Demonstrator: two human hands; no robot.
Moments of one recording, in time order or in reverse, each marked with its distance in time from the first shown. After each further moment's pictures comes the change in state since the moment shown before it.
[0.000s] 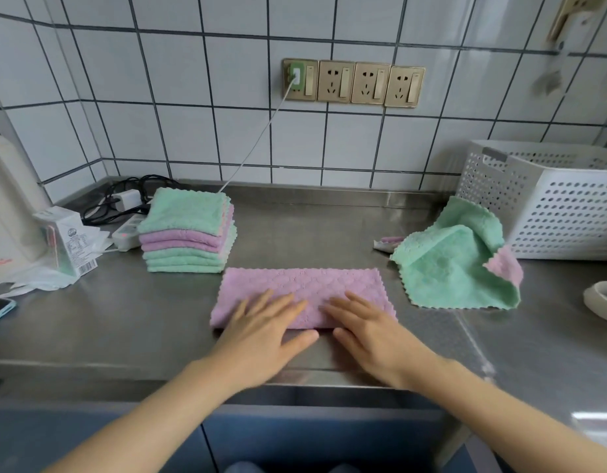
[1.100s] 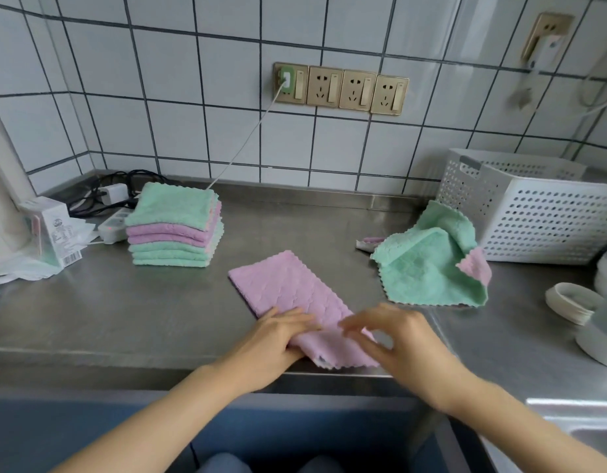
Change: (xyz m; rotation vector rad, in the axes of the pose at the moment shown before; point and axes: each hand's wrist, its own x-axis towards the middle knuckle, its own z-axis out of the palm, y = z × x) left_hand 0.005 0.023 0.029 -0.319 0.076 0.289; right_hand -0.059 -0.021 -0.055 0.259 0.270 0.034
